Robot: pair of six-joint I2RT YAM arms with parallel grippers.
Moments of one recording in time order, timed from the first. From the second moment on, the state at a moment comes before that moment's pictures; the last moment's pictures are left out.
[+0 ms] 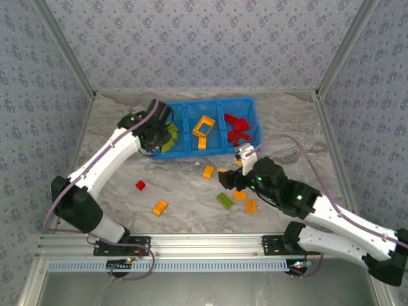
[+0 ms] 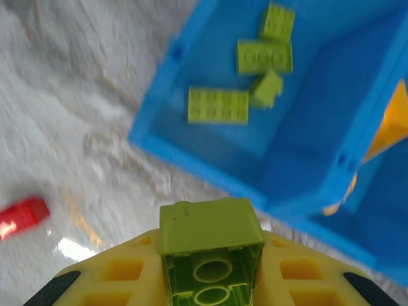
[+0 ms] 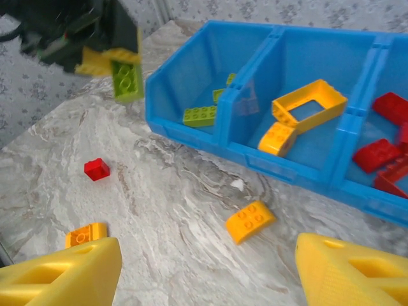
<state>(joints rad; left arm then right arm) -0.50 1.54 1.47 -1.06 -0.25 -1.07 0.98 0.83 0.77 -0.34 0.21 0.30</state>
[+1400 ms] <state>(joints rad) -0.39 2.40 2.27 -1.29 -0.34 -0.68 0.85 1.26 0.93 0.10 0.09 0.33</state>
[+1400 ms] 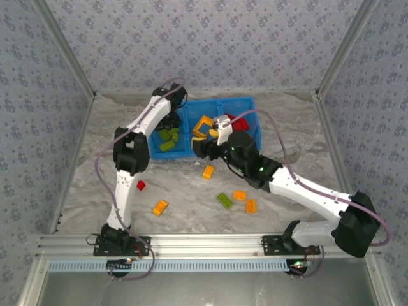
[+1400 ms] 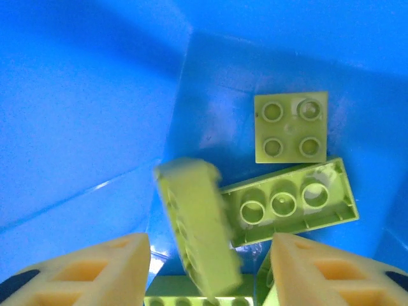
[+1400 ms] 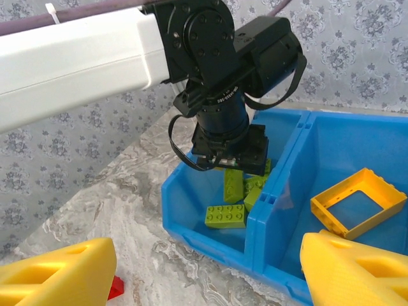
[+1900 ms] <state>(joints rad) -0.42 2.03 2.26 -1.35 -0.37 -0.70 1.00 1.55 0.99 0.11 -0.02 0.27</state>
